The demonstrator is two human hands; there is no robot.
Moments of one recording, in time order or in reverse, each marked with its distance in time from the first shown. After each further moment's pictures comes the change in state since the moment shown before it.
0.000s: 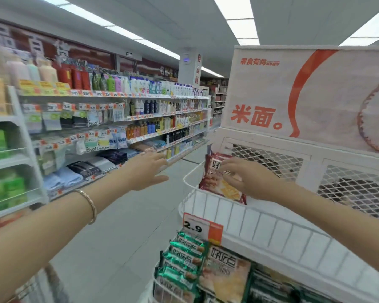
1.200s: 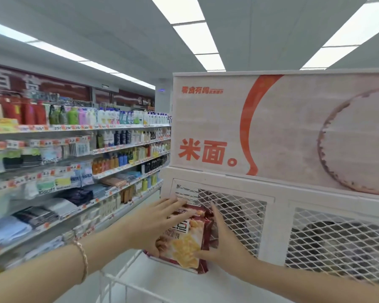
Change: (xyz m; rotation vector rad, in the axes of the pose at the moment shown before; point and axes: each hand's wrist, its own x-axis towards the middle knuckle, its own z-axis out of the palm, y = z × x) left_hand 0.165 0.104 0.036 0.133 0.085 0.410; right_hand -0.024 0.108 0.092 0.749 0.060 0.438
